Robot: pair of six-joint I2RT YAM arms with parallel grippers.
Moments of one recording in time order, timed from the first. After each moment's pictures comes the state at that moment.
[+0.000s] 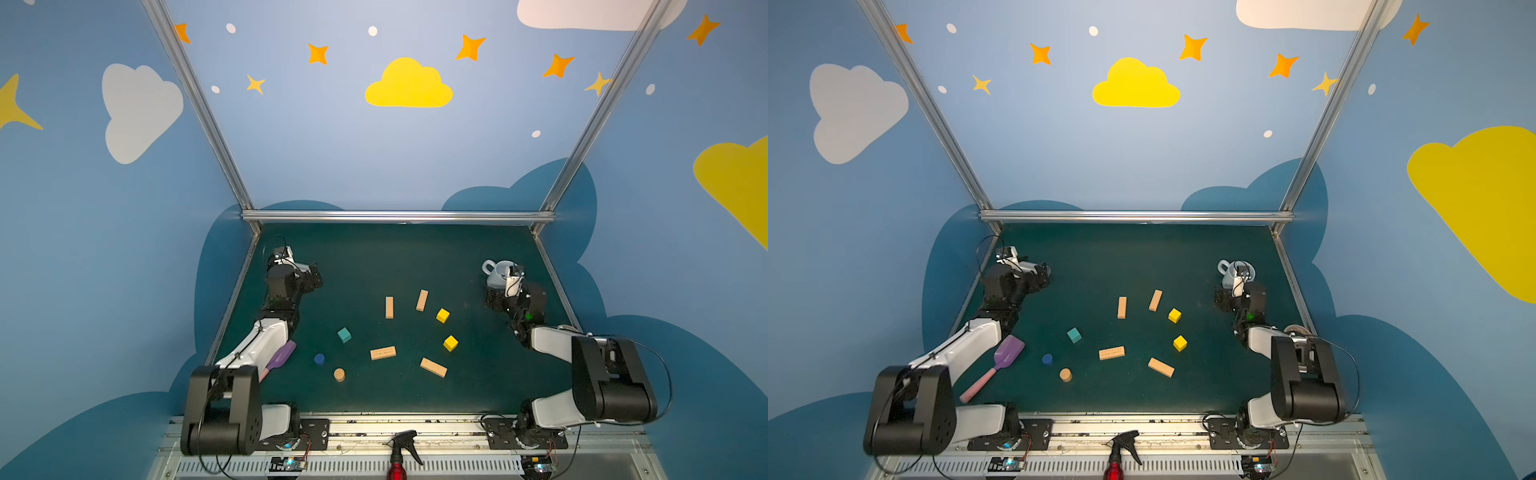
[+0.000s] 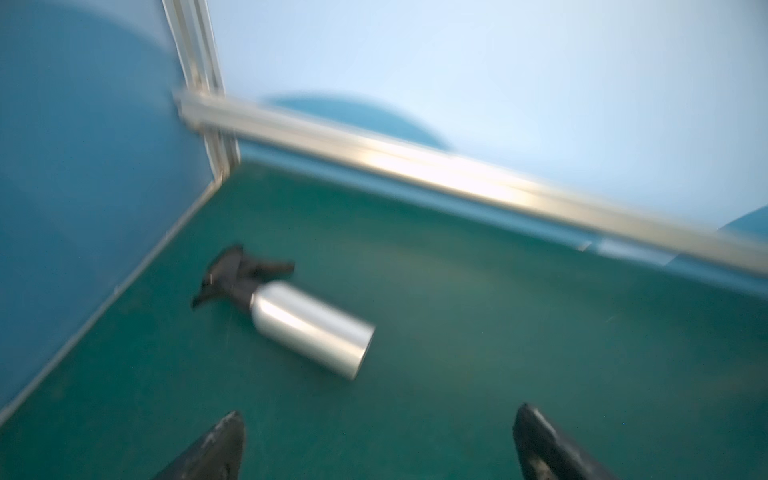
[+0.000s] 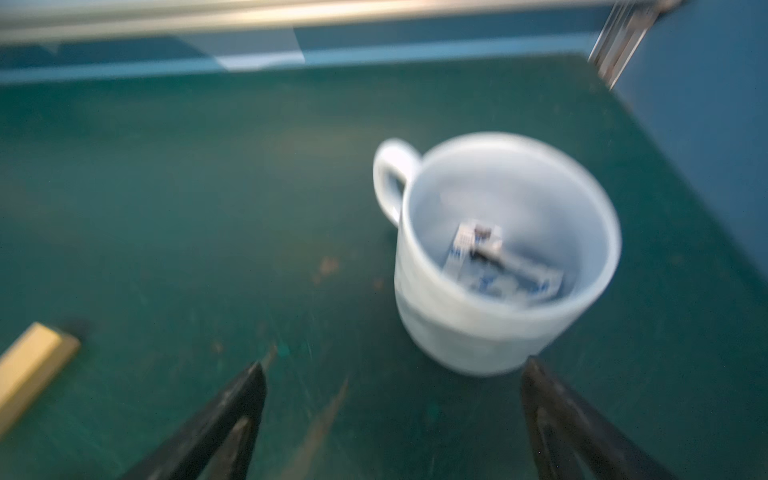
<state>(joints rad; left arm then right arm) 0.01 1.24 0.67 0.24 -0.06 -0.27 0.03 1.42 0.56 0.39 -0.08 0.01</state>
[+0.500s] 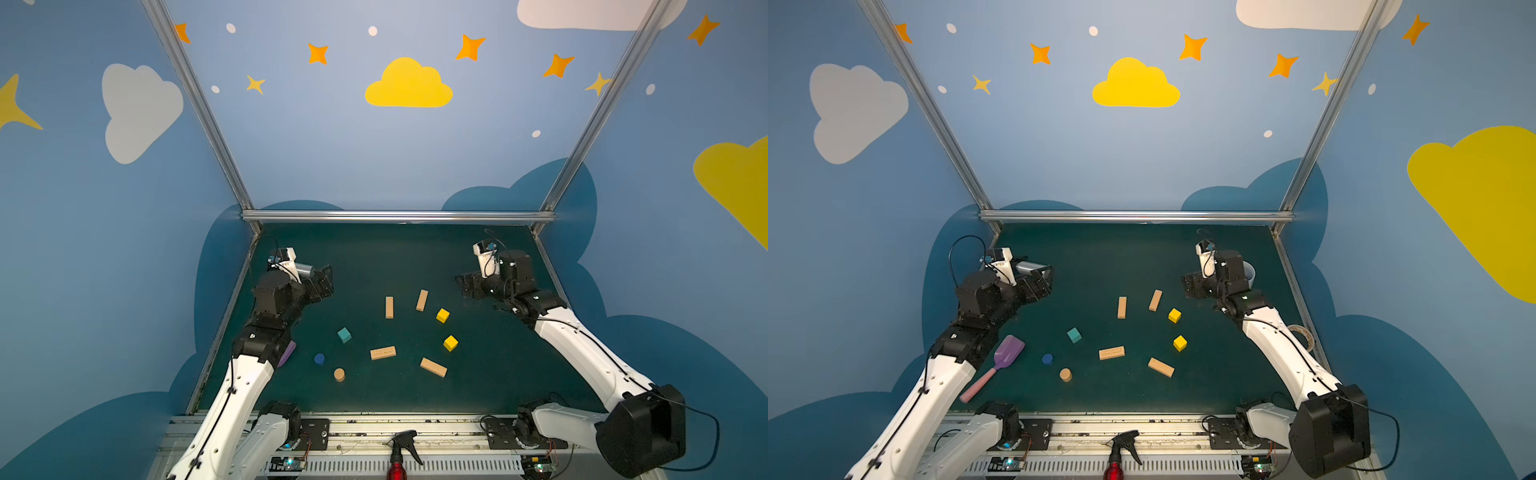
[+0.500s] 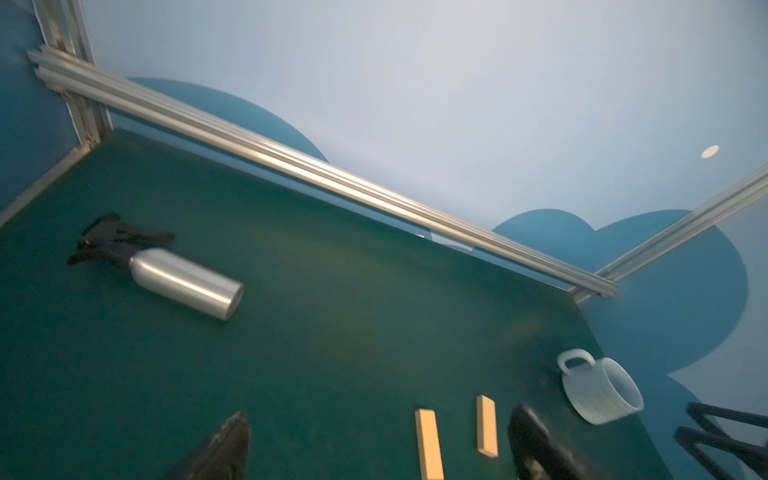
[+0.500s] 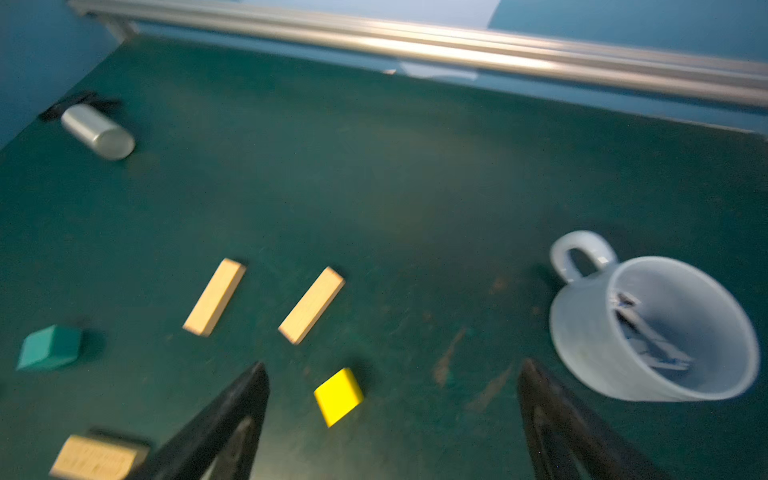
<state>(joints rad) -0.16 0.82 0.79 -0.31 0.07 -0.49 0.41 1.22 0.97 -0.41 -0.09 0.03</state>
